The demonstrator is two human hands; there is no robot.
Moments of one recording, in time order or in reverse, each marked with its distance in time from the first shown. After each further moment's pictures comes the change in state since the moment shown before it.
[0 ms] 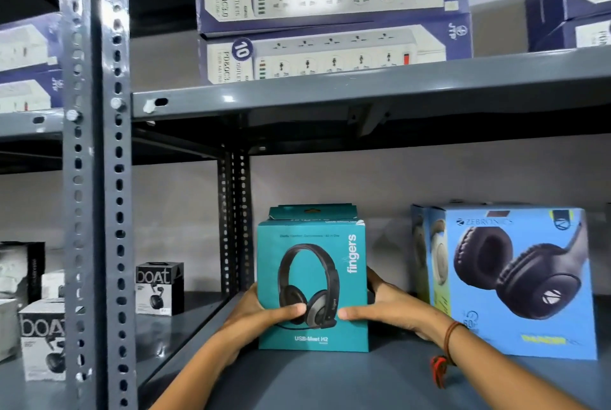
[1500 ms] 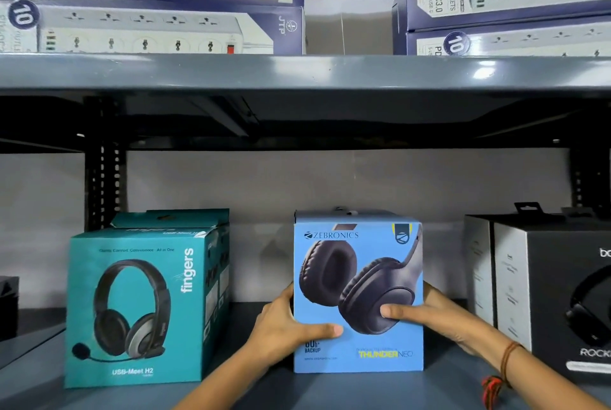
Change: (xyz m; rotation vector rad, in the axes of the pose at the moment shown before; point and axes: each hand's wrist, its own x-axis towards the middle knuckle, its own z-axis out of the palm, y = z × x) left_hand 0.023 0.070 0.265 0.062 -0.188 0.081; right_hand -0.142 0.110 -0.217 0.088 0.280 0.057
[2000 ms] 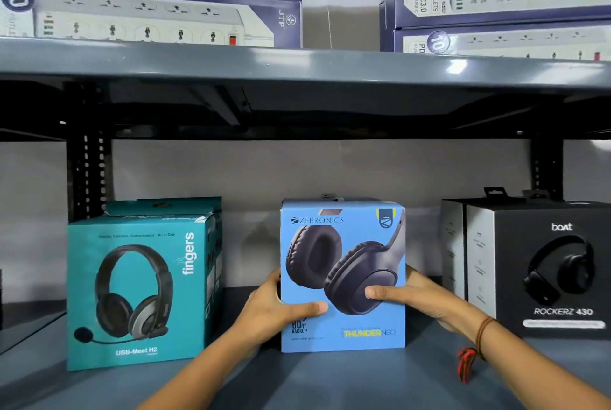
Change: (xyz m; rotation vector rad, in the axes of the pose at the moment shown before) left_hand -0.023 0.006 -0.015 -0.095 -0.053 0.015; right_hand -0.027 -0.023 0.021 0.031 0.009 0.020
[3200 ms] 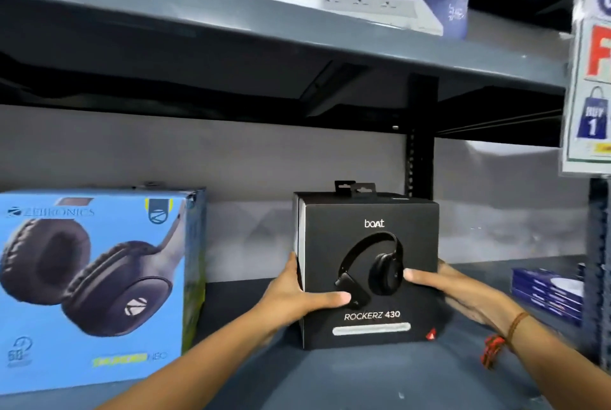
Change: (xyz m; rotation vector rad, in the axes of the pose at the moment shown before) left_hand 0.084 0.086 0.310 -0.083 -0.256 0.031; right_hand -0.097 0.113 -0.315 0.161 0.195 0.143
